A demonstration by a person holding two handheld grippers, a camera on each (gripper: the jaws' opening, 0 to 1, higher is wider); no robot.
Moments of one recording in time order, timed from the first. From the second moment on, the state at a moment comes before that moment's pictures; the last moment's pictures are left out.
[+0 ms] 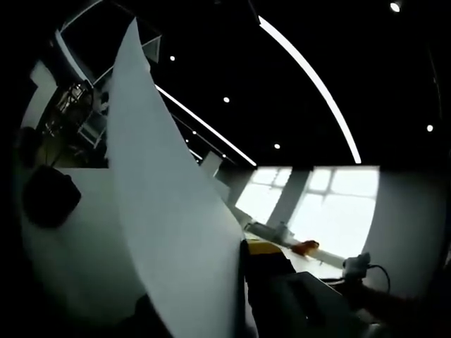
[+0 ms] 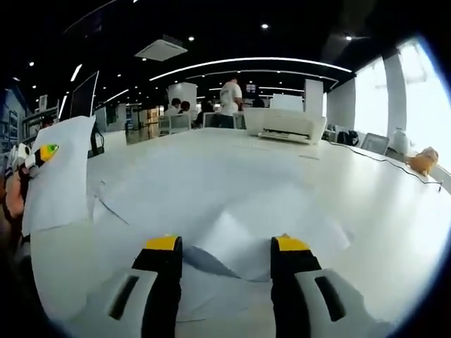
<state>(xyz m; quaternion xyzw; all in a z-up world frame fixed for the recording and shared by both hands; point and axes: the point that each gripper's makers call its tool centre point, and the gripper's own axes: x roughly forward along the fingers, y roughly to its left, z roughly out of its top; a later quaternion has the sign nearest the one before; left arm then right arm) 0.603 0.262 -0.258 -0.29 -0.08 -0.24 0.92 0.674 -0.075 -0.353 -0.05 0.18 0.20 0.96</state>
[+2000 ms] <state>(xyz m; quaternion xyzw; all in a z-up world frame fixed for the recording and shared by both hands) 0.603 0.260 -0.260 -0.29 -0.07 -0.25 0.92 0.653 -0.067 -0.347 0.06 0.23 0.29 0.93</state>
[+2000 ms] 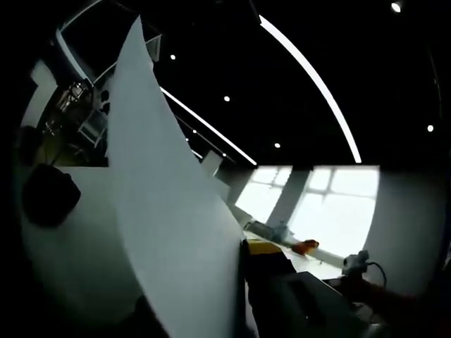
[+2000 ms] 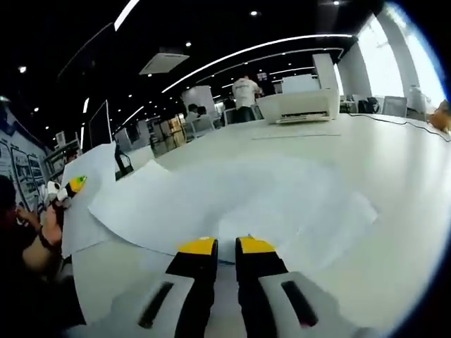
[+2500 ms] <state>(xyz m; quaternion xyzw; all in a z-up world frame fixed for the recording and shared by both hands) 0.604 0.261 -0.260 -0.29 -0.07 -0.24 0.92 0.668 -0.078 -0.348 -0.01 0.19 0.22 0.96</state>
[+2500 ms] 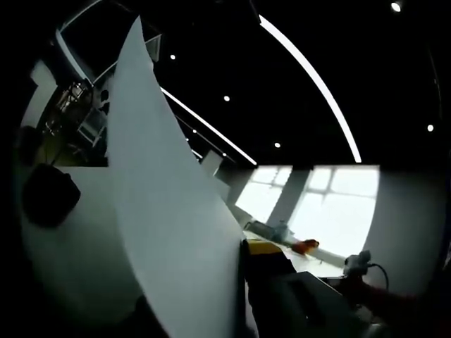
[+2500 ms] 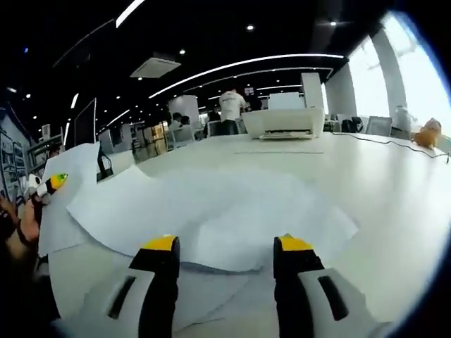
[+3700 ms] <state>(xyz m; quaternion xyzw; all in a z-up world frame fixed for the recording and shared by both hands) 0.609 0.264 -0.265 -0.28 -0.07 -0.25 0.92 0.666 -0.079 -0.332 -0.01 0.15 0.22 0.96</state>
